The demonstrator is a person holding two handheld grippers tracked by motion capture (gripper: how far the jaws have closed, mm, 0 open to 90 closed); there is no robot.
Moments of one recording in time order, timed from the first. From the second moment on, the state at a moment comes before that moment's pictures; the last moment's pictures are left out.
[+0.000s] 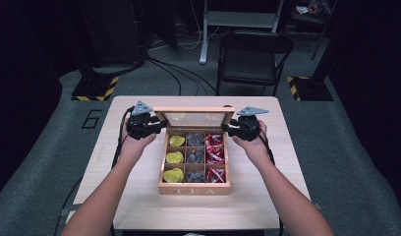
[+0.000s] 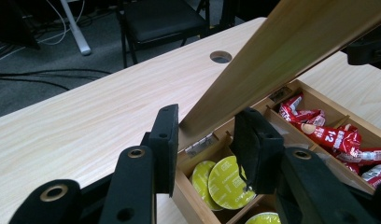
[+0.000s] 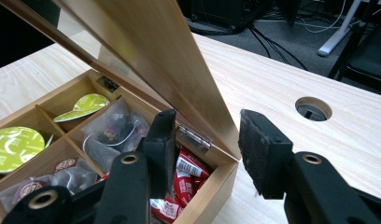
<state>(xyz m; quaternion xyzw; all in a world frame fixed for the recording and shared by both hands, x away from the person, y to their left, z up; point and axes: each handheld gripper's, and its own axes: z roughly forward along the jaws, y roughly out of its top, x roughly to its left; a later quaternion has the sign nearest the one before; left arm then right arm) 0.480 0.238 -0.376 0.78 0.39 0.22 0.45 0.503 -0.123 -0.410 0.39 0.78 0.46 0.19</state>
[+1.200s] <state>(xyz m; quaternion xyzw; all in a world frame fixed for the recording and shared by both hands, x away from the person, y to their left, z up) 0.495 0.247 -0.384 0.76 0.41 0.20 0.45 0.521 -0.116 -0.413 0.40 0.77 0.46 0.20</state>
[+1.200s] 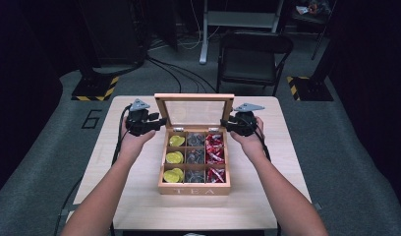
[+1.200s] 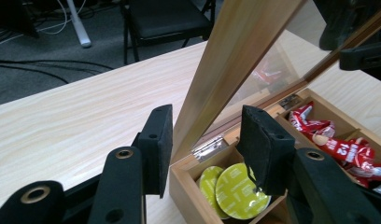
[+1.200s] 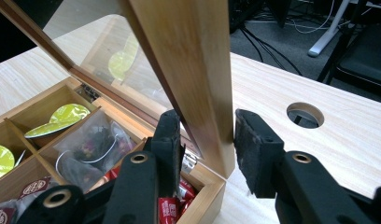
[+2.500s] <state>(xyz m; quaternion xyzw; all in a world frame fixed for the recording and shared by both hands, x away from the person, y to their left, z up) 0.488 0.253 -0.405 0.77 0.43 0.18 0.43 0.545 -0.114 -0.410 0.41 0.77 0.46 0.20</state>
